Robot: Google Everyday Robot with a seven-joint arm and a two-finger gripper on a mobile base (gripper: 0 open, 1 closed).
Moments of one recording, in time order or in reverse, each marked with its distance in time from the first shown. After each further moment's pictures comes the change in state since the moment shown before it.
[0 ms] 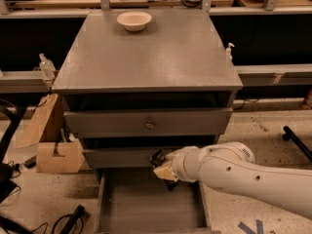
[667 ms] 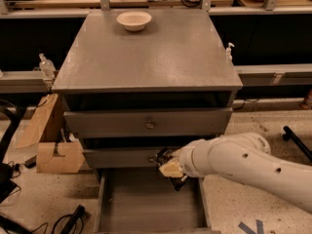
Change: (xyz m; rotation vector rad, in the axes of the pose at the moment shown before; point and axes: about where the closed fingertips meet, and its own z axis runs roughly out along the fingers) arm -0.008 -0.009 -0.047 -0.023 0.064 0.055
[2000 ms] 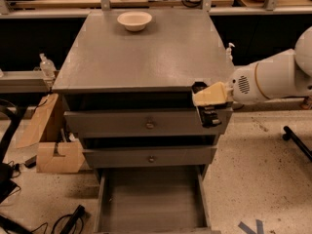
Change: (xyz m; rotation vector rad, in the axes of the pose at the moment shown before) arm -0.108 -0.100 -0.179 -0.040 -0.098 0.409
